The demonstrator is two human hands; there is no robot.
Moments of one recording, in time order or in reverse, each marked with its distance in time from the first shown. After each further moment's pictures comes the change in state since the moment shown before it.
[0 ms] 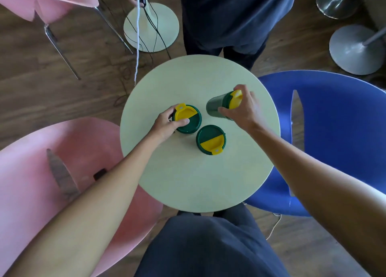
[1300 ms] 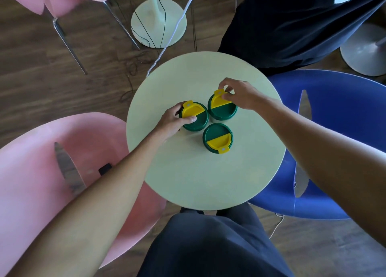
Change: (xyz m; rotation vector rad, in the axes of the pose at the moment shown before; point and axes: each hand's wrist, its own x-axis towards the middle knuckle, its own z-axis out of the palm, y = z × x) left_hand -0.001 0.002 -0.003 0.002 -0.037 -0.037; right_hand 0.049 -0.035 -0.006 -0.219 -0.408 -0.238
